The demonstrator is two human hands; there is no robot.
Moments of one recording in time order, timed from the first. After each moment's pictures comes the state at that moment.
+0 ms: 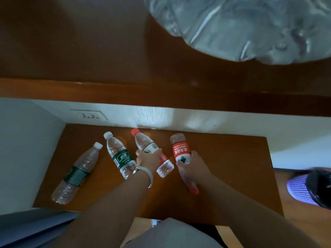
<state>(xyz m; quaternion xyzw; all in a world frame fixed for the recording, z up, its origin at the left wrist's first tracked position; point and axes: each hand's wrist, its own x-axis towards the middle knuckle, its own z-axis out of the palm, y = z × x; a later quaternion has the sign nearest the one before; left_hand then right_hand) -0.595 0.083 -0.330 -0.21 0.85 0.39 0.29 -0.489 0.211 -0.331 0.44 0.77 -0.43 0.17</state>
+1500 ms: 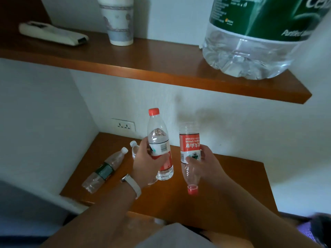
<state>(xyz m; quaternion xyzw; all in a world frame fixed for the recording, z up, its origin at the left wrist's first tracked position) -0.552 -0.035 -0.191 0.12 0.79 0.59 0.11 -0.456 0.147 -0.180 0.26 0.78 -0.57 -0.04</state>
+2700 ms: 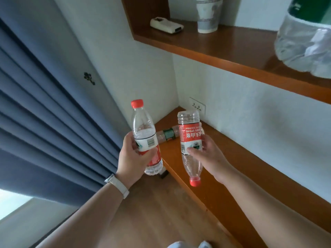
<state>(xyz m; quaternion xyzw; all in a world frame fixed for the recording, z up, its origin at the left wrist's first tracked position) -0.389 -0.135 -0.117 -0.17 0.84 0.49 -0.15 -0.456 0.097 -0.149 -0.12 0.71 -0.67 0.19</state>
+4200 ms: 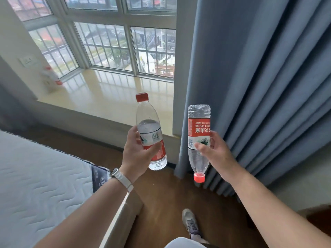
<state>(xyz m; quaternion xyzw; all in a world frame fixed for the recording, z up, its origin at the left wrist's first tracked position) -0.009 -0.584 -0.134 -0.47 0.63 0.44 -0.43 -0.239 -0.503 -0.134 -0.42 0.59 -0.55 0.41</state>
